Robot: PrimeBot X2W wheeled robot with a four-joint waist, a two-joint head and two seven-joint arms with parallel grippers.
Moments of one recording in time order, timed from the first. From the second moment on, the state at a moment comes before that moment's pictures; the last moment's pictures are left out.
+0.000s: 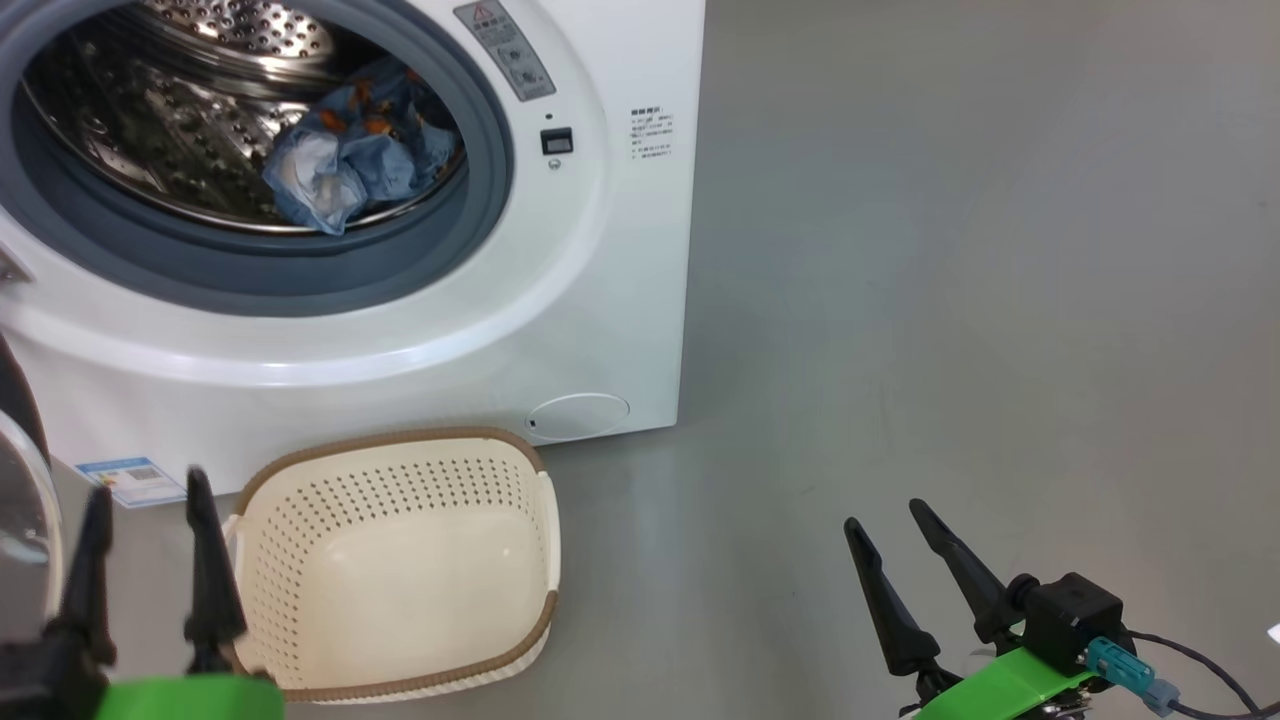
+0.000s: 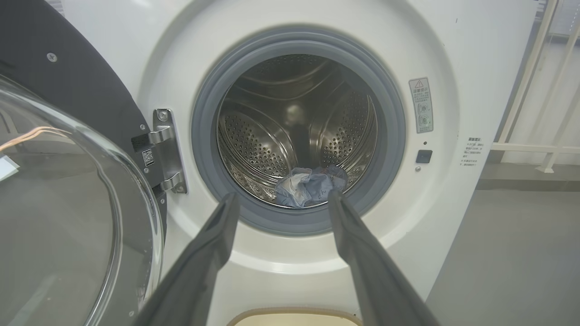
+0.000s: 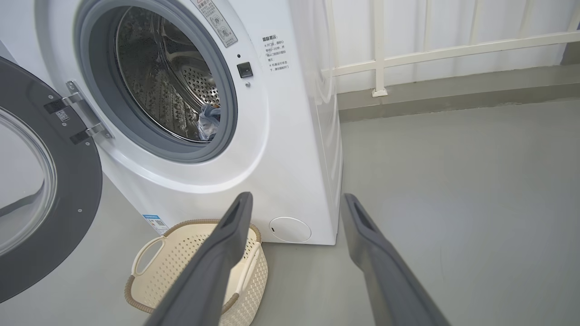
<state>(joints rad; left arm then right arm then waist) -0.04 0.09 0.10 -0.02 -0.21 0.06 -0.26 -0.06 -0.10 0.20 0.18 0.31 0.13 -0.26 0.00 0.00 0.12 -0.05</state>
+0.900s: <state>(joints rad) 0.28 0.05 0.06 -0.10 -0.15 0.11 -0.26 0.02 -0.12 0.19 0.18 0.30 0.13 -0.26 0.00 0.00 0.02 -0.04</state>
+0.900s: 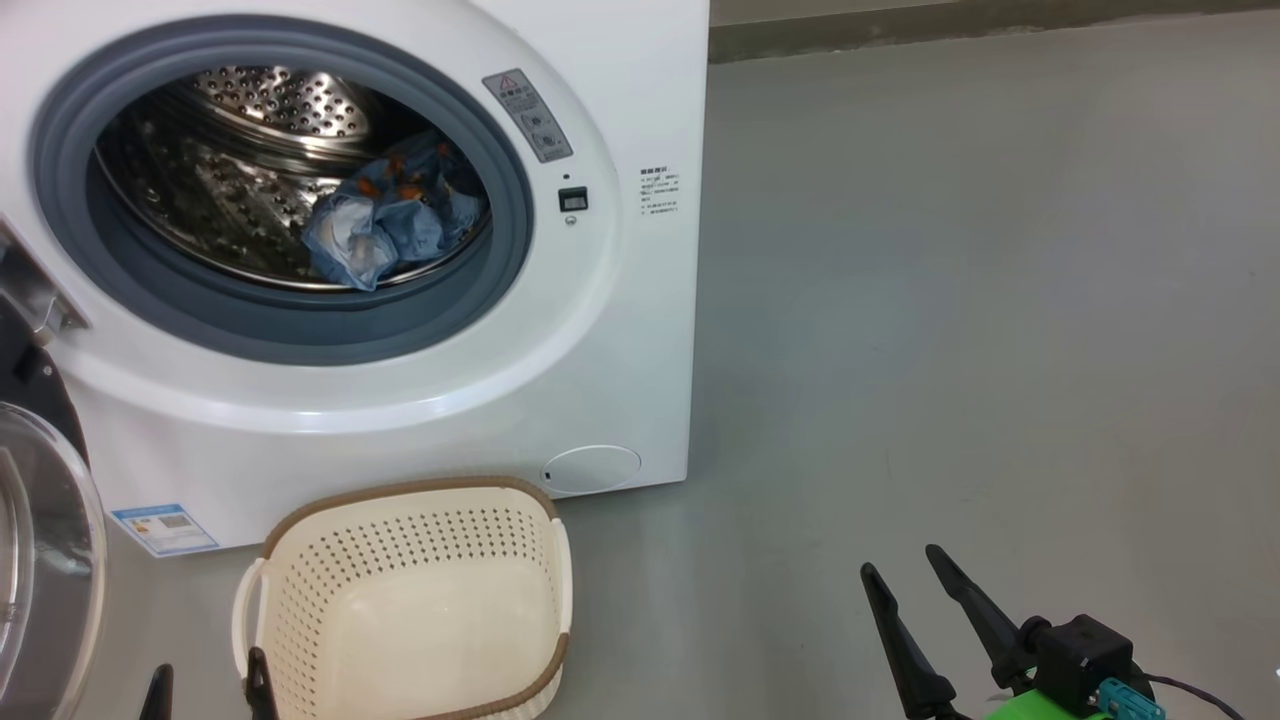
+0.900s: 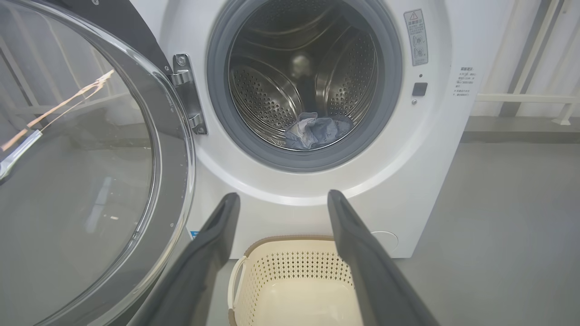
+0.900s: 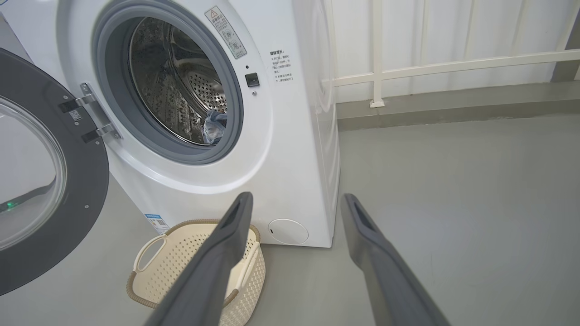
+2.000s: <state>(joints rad) 0.28 0.05 0.04 -0.09 -0.16 0.13 -0.26 0.02 -0.11 0.17 0.17 0.29 0.13 -0.26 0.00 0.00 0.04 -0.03</state>
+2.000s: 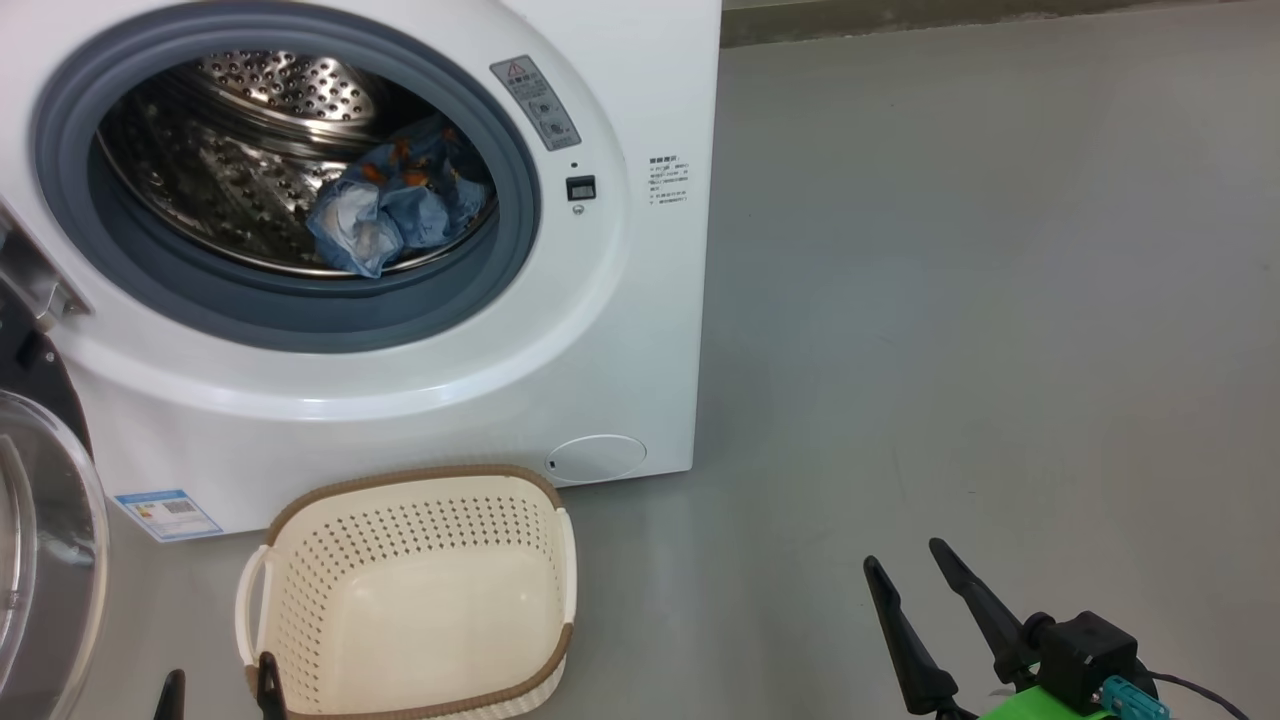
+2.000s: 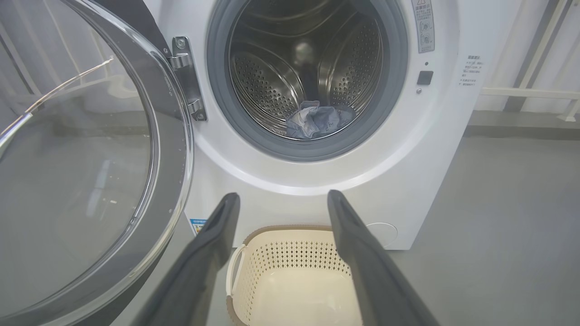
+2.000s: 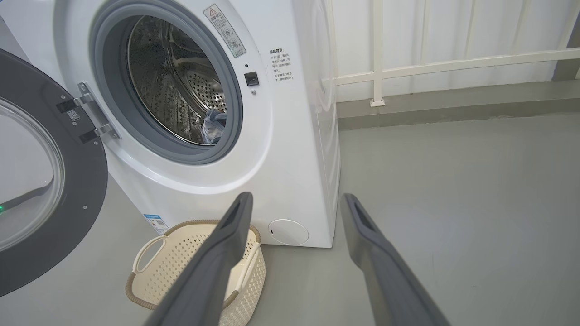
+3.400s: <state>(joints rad) 0.26 0.05 0.05 -0.07 -0.16 0.14 -0.26 0.01 -0.10 0.17 0.17 0.28 0.13 -0.26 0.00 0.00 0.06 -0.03</state>
